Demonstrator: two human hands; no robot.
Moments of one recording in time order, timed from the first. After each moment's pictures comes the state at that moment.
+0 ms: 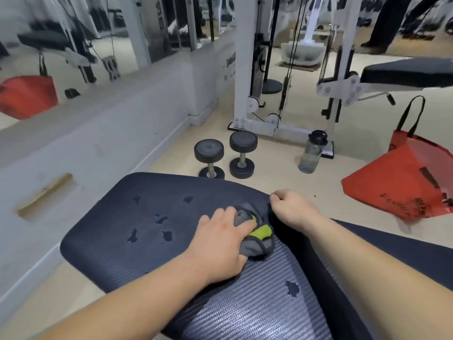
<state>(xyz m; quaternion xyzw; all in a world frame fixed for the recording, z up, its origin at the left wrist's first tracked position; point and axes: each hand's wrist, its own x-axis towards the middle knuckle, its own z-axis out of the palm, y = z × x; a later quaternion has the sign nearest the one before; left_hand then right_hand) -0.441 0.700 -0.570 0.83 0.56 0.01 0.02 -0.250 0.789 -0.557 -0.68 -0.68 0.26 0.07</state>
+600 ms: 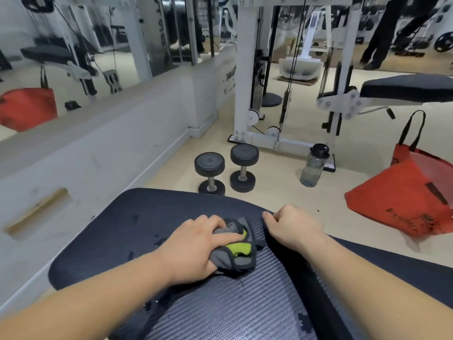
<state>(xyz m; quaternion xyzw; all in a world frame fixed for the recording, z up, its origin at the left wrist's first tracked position) -0.511 0.740 -0.572 0.86 0.50 0.01 0.06 -0.272 0.796 -0.552 -0.72 -0.68 0.16 0.01</state>
